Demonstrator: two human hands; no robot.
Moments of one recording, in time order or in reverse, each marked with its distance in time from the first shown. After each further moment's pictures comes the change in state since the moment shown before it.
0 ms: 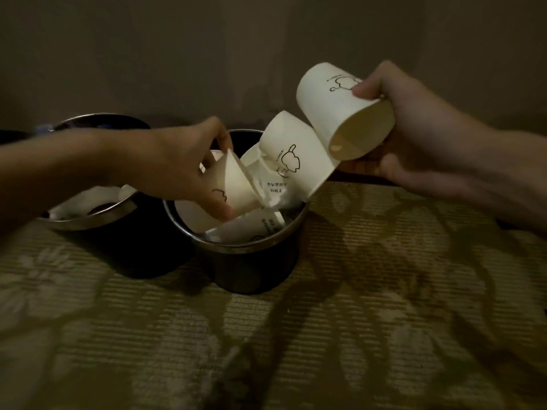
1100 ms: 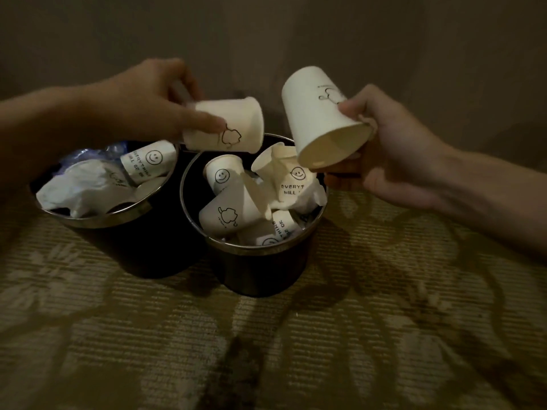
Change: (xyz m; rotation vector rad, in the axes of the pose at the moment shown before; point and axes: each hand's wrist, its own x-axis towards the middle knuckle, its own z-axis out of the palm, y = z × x) left_hand -0.006 -0.016 -0.045 -0.196 0.432 -0.065; right_hand 0.025 0.011 0.026 -0.110 -0.077 0.023
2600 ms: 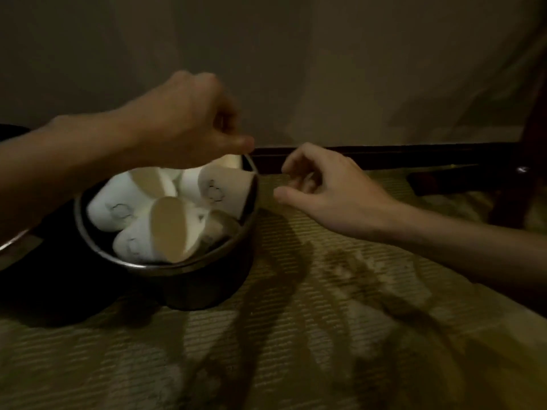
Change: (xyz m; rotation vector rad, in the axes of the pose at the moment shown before) left_hand 0.033 0.059 0.086 0.393 -0.077 0.653; right_hand -0.035 0.051 -0.019 -0.958 0.310 -0.248
